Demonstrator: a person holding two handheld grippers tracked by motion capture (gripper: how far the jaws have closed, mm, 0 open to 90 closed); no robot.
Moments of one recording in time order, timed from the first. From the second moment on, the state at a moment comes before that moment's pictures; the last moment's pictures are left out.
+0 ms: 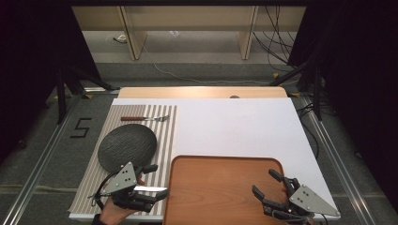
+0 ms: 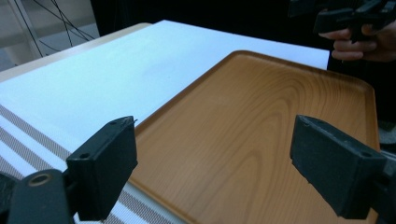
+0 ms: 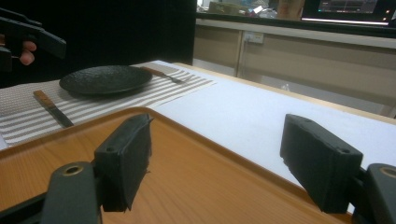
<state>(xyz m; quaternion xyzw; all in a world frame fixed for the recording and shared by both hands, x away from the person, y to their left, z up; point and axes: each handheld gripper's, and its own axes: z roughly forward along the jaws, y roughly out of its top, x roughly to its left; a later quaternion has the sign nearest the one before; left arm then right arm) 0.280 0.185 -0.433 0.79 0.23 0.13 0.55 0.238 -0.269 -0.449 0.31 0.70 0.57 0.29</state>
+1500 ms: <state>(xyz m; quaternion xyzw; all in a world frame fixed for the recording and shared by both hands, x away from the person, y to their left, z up) 0.295 0.244 -0.425 0.89 0.28 0.13 0.34 0.238 -0.268 -0.450 0.31 0.70 0.57 0.29</state>
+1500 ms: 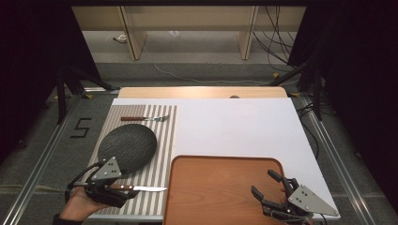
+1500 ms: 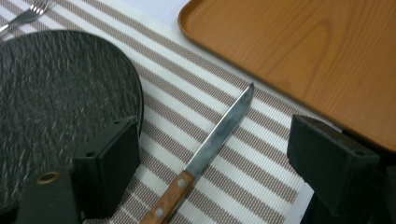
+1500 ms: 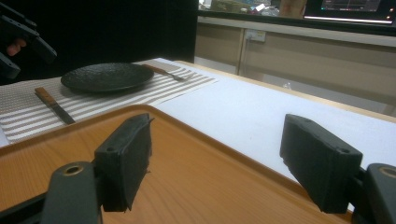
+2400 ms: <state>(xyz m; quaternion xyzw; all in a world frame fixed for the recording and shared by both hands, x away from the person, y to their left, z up) 0.314 0.254 -0.453 0.91 0.32 0.07 0.24 0.238 -0.267 -0.451 0.31 0.71 0.57 0.29</state>
